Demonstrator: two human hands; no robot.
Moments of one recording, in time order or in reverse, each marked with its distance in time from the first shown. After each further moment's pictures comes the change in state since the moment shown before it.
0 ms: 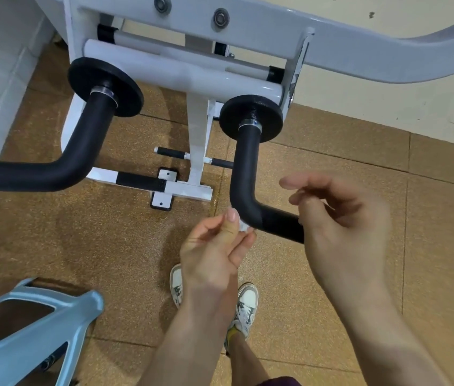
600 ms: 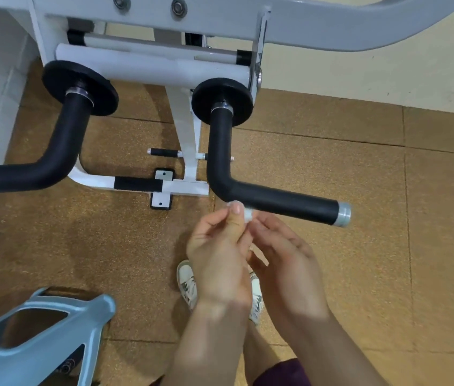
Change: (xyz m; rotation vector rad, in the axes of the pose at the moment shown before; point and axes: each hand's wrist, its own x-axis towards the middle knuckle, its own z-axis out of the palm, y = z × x) left_hand -0.028 -0.027 0.022 -0.063 0.104 0.049; right_hand -0.066 0.027 0.007 0.879 -0.057 0.814
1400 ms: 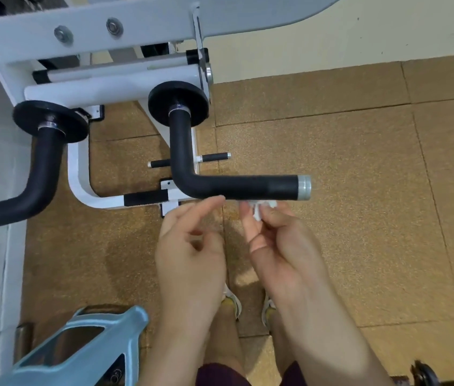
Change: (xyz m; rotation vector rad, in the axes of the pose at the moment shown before) left_hand -0.031 0.013 -0.013 1.175 -0.238 0.685; right_hand 0.009 -0.019 -0.015 0.751 0.121 0.115
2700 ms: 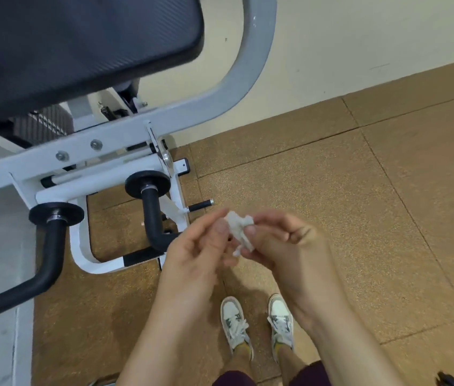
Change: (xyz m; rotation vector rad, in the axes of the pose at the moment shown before) left_hand -0.017 0.106 0.012 -0.321 -0.458 -0.090; right_hand -0.097 -0.092 0.012 -0.615 -0.290 -0.433
